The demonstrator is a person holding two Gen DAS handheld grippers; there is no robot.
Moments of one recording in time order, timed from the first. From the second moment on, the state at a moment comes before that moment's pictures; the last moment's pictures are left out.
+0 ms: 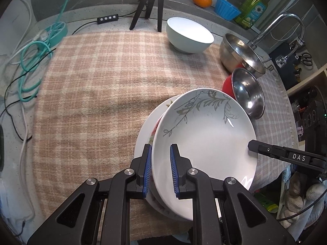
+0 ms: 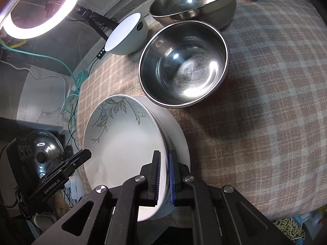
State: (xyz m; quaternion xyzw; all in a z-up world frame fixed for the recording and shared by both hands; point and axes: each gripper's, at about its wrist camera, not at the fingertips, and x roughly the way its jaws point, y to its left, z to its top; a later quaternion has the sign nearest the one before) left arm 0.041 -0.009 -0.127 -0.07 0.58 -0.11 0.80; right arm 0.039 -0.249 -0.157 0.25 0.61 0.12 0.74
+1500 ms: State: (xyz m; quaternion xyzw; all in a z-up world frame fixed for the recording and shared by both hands) left arm 0.039 -0.004 -0.136 -0.06 0.60 -0.11 0.79; right arm 0.038 -0.212 -0.145 0.10 0.61 0.13 0.77
